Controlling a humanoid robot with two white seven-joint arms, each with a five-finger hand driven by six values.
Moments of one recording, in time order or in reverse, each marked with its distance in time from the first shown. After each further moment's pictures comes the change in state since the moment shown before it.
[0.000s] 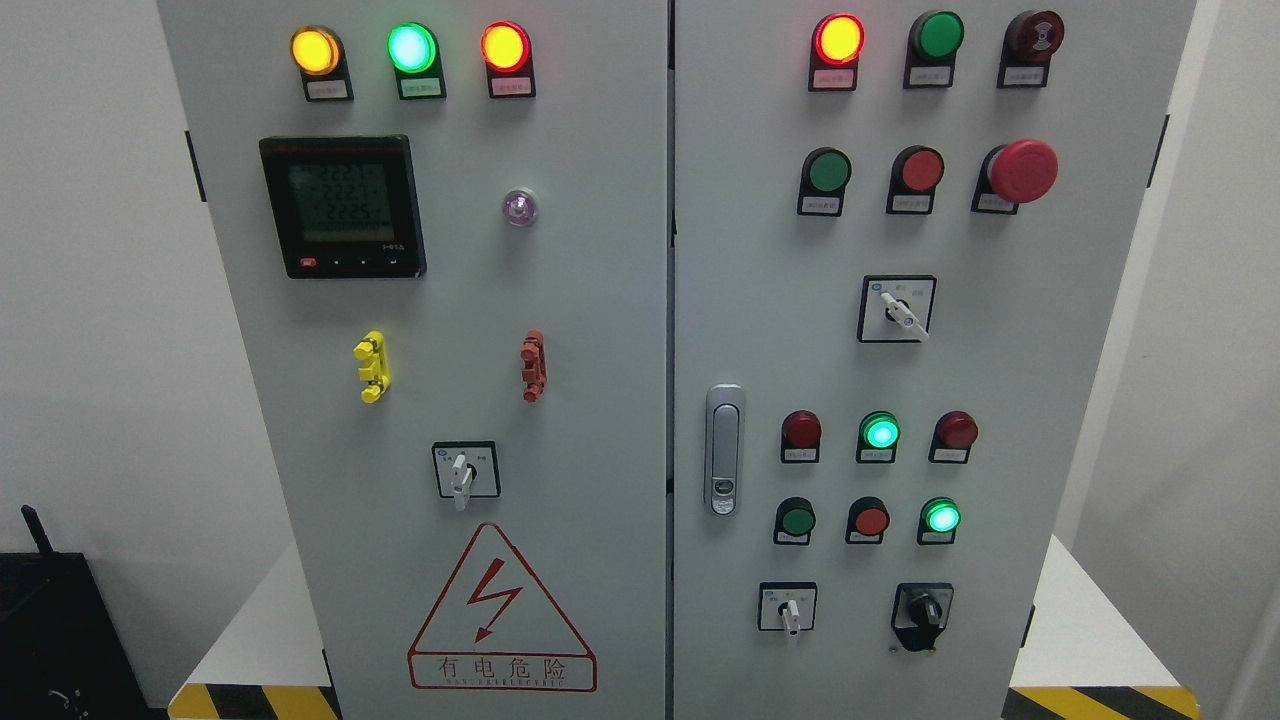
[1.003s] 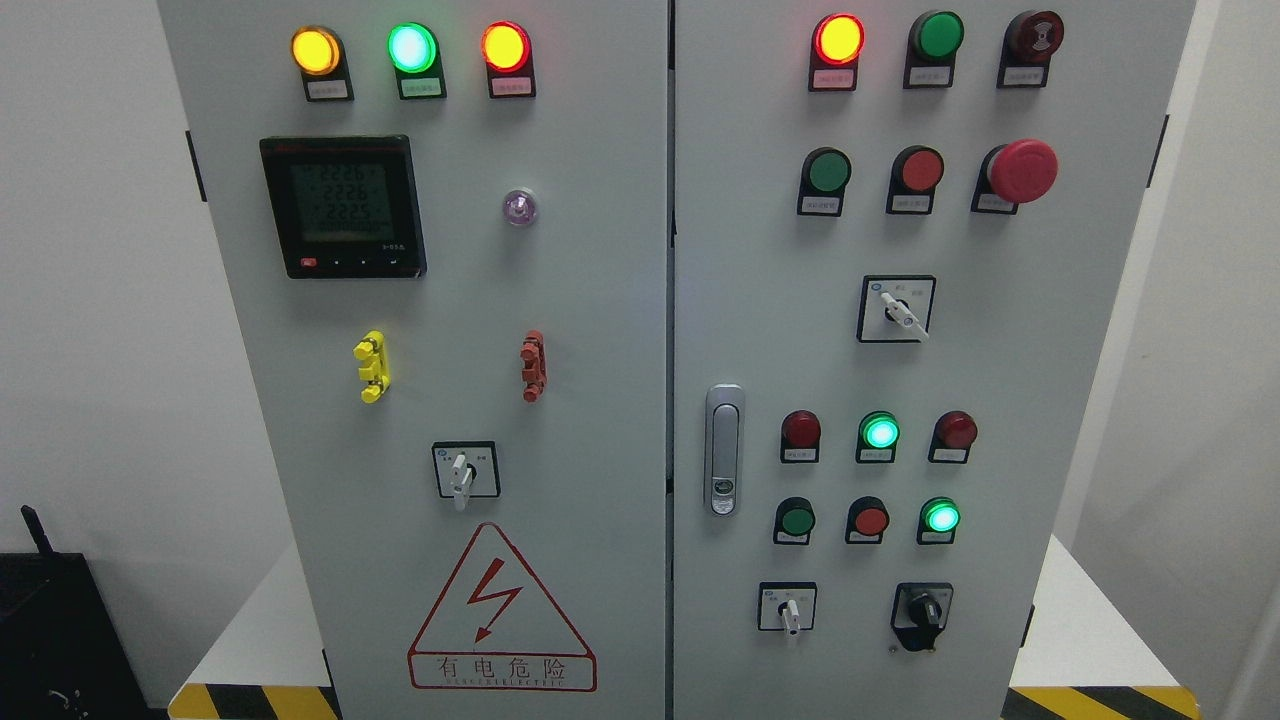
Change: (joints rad) left arm 0.101 0.000 -0.006 -0.225 -0.005 0.007 0.004; right arm 0.000 0.000 0.000 0.000 0.000 0.000 0.000
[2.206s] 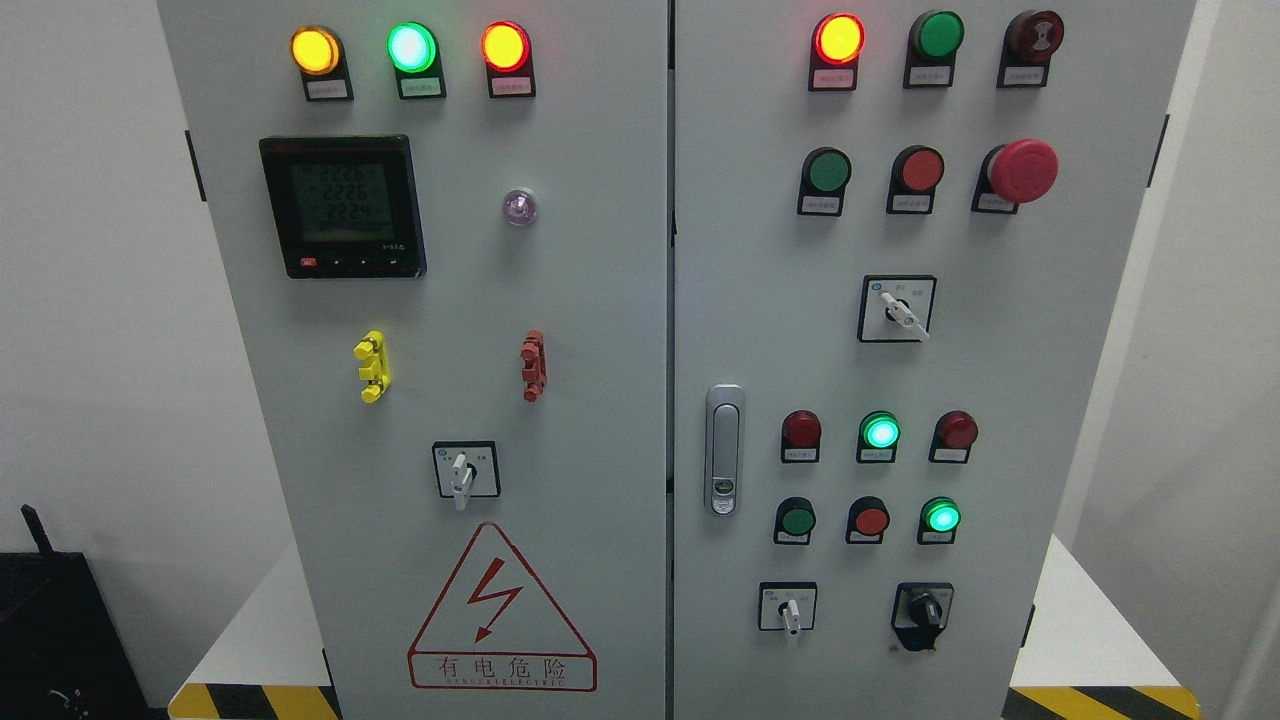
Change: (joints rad) left arm 0.226 0.072 -0.042 -1.073 0.077 -0.145 -0.012; right arm 0.000 0.000 0.000 0.000 0.000 0.000 0.000
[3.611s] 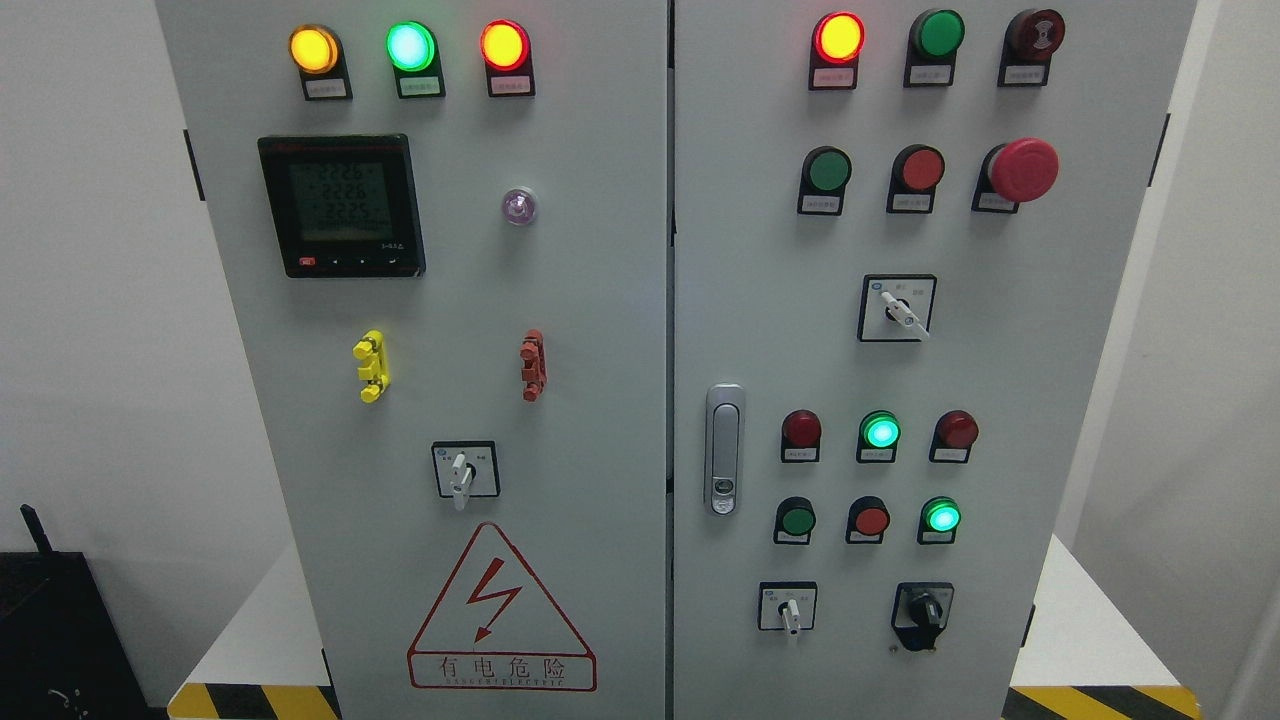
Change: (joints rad) left arm -0.397 -0.124 -0.021 -0.520 0.016 0.431 0.205; right arm 0.000 0.000 0.000 0.000 0.000 0.000 0.000
